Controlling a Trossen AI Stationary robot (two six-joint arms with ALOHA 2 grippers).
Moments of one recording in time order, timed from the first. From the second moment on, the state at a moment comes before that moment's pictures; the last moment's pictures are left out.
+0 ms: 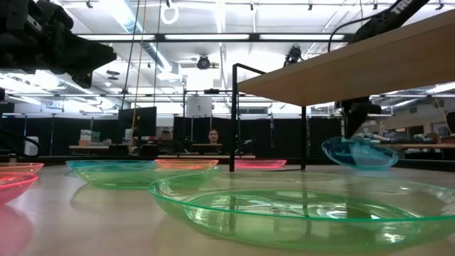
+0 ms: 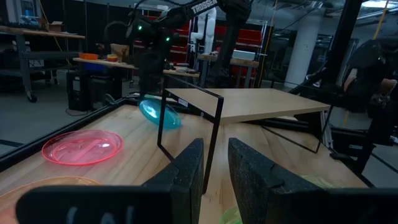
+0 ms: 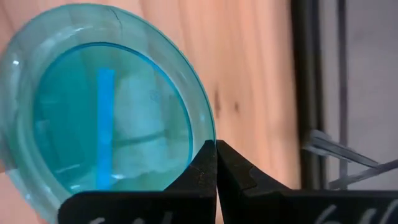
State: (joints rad) left arm -0.13 0.01 0.01 0.09 -0.27 -0.13; right arm -0.95 1.33 0.86 -0.71 0.03 -0.80
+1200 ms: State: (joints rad) left arm -0.13 0.01 0.01 0.09 -0.27 -0.13; right arm -0.95 1.02 1.18 -0.82 0.11 -0.75
